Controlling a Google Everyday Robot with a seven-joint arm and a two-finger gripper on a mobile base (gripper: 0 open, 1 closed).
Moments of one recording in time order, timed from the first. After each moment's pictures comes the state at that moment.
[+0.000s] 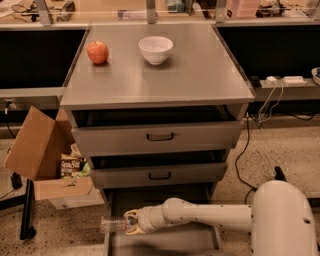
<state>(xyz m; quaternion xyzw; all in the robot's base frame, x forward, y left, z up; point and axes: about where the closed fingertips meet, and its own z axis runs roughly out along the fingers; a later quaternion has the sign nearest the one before) 0.495 0.110 0.282 -0.68 0.59 0.24 0.36</state>
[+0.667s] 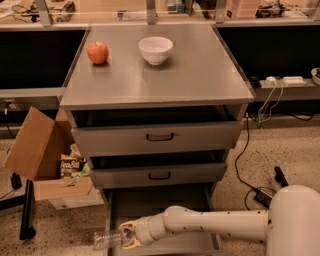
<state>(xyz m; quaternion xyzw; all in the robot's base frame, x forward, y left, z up) 0.430 0.120 0.325 -0.71 0.54 0.27 0.36</state>
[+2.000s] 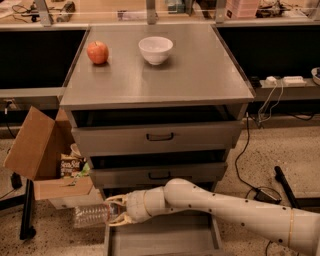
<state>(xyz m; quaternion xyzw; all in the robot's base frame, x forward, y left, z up) 0.447 0.148 0.511 -0.70 0.48 0.30 0.44</state>
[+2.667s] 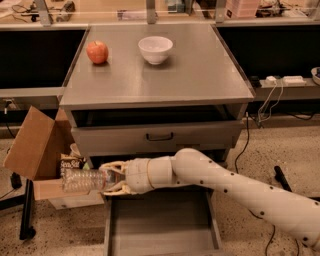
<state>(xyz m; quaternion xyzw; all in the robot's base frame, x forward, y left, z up) 0.478 0.139 0.659 -0.68 0.46 0.27 0.50</state>
